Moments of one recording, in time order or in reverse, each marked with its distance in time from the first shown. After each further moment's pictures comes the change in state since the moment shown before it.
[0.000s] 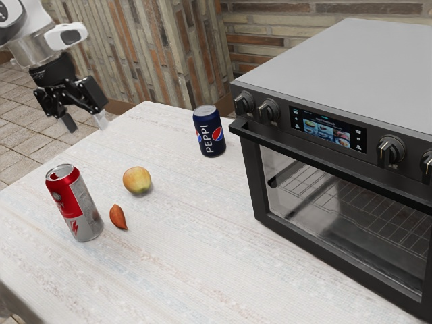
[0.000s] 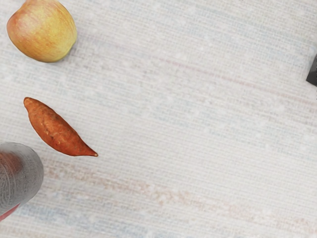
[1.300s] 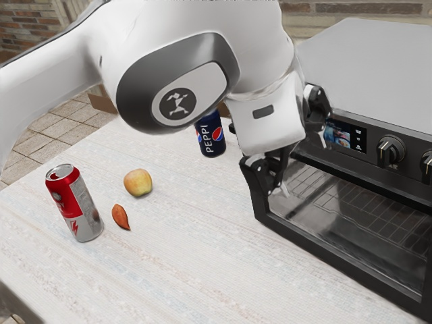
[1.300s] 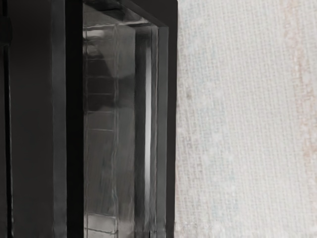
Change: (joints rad) arm 0.089 -0.049 -0.979 -0.192 0.382 0.425 1.097
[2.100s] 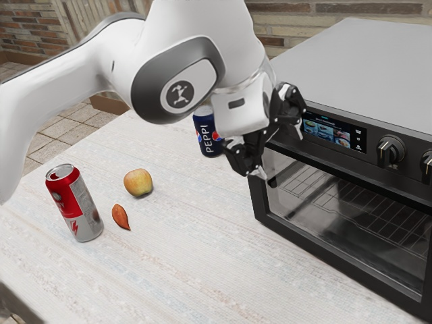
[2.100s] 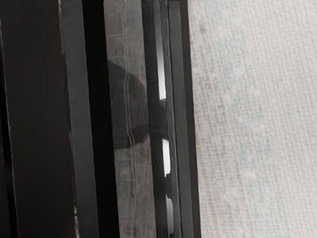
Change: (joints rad) arm 0.072 0.066 0.022 -0.016 -0.030 0.085 0.205
